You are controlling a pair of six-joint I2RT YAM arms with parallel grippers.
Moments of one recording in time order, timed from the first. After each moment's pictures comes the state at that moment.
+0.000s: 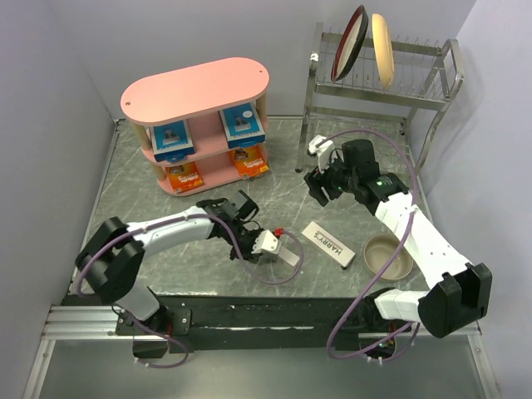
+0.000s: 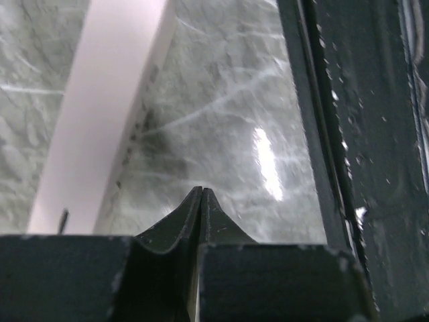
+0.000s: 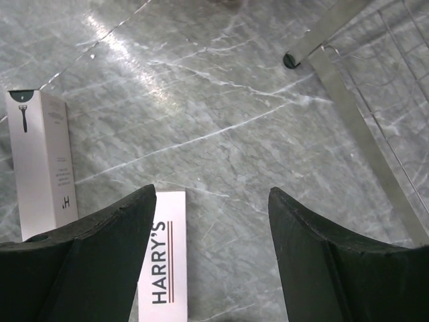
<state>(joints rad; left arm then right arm) -0.81 1.56 0.97 -0.61 0.63 0.90 0.36 1.25 1.14 -0.57 -0.26 -0.39</state>
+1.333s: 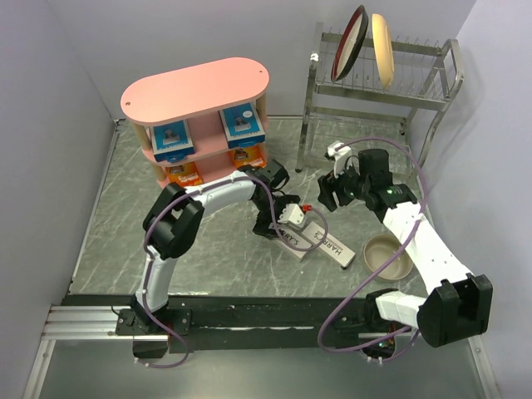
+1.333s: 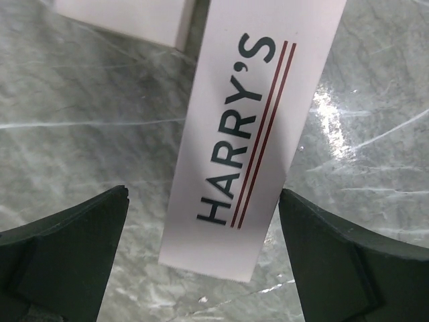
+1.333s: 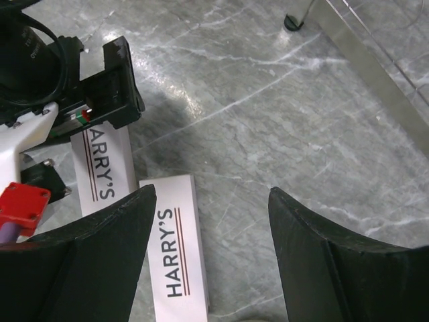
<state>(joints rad) -0.77 2.08 1.60 -0.80 0.53 1.21 0.22 1.19 1.00 -0.51 -0.36 -0.30</state>
